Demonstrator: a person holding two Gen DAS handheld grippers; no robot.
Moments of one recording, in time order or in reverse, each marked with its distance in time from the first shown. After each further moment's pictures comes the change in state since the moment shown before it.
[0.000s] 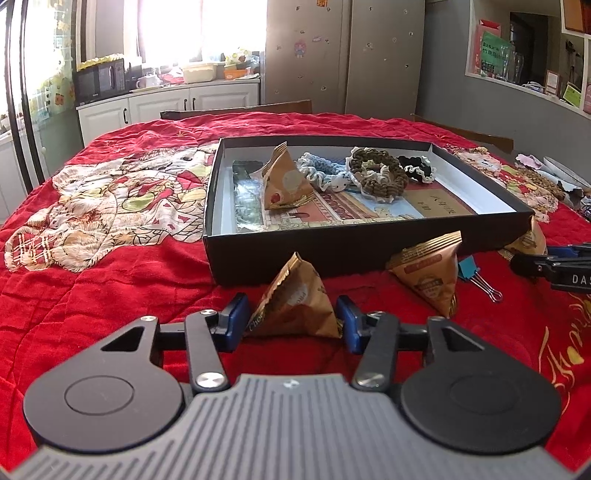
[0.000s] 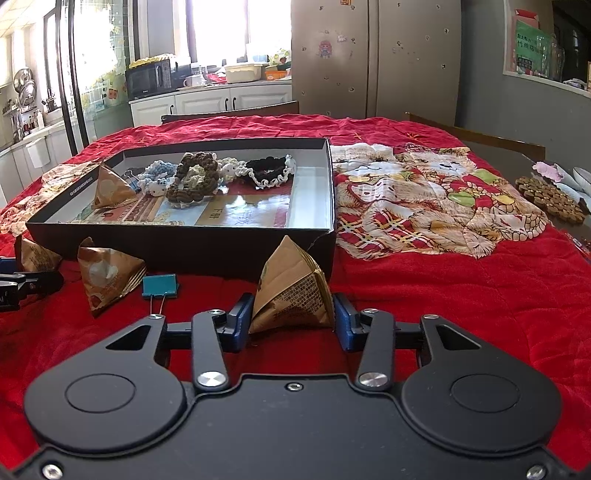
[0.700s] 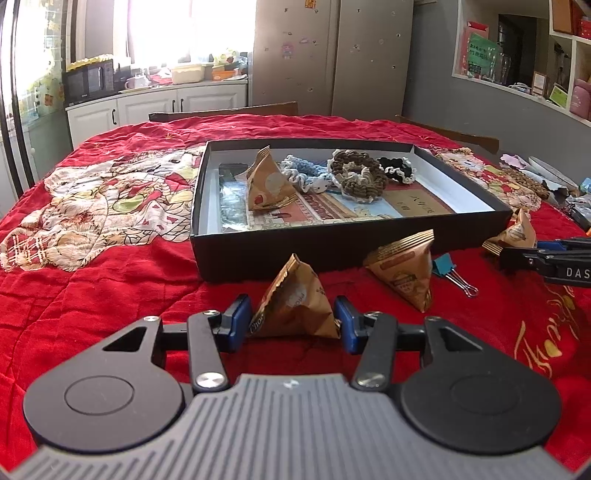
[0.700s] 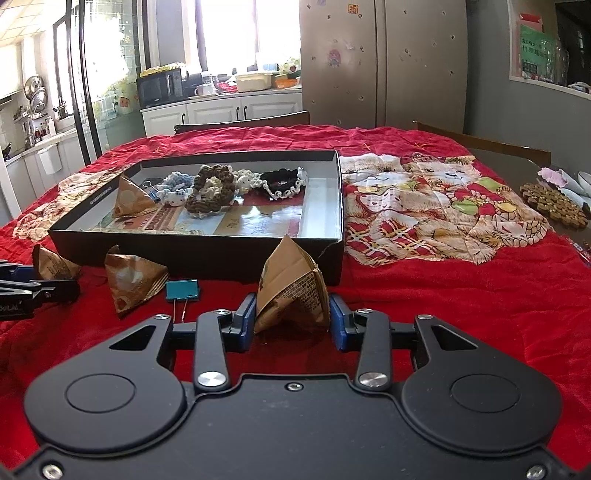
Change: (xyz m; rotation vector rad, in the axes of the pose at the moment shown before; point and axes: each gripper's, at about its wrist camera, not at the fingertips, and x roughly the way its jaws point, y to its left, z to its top) left arm -0.012 -0.005 0.000 0.006 -0.001 -0.045; right arm -0.022 -0.001 0.000 -0.001 -0.031 0.044
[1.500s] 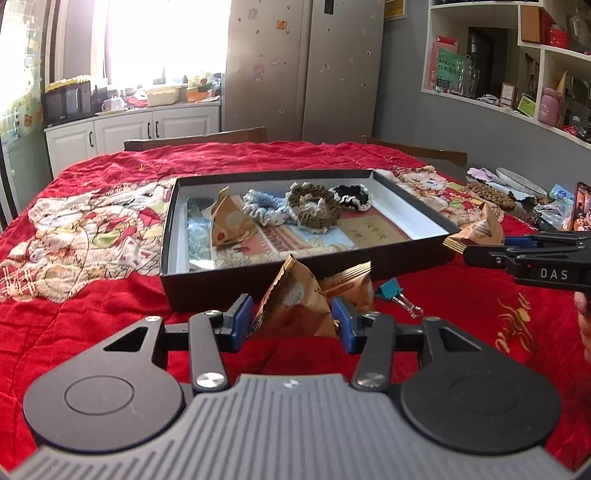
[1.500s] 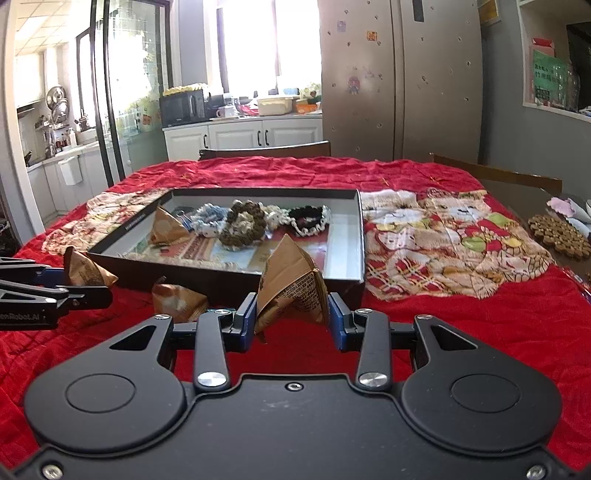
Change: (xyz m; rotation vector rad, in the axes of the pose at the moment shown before) left arm -0.028 -0.019 0.016 0.038 -0.064 -0.079; right arm -0.036 0.013 0.015 -0.034 -0.080 0.060
